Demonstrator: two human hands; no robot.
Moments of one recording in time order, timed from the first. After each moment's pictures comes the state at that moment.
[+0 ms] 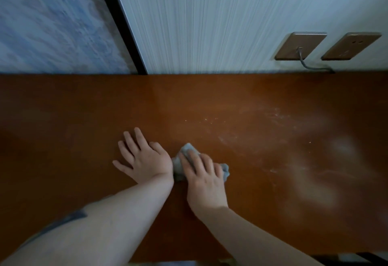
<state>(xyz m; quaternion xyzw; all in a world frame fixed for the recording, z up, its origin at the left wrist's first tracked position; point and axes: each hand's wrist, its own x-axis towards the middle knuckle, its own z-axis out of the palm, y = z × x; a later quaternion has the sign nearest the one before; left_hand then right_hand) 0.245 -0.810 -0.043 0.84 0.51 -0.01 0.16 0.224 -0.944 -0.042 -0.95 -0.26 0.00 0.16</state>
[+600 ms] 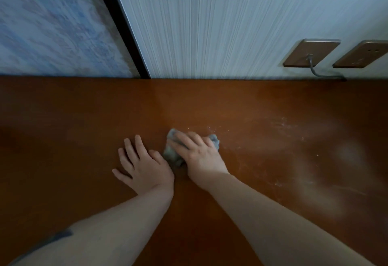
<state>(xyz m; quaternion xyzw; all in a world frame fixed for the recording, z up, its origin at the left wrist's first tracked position) 0.247 -0.812 -0.042 0.83 0.53 0.01 0.17 0.311 -0.917 -0.029 -0.89 -0.42 0.11 0.14</state>
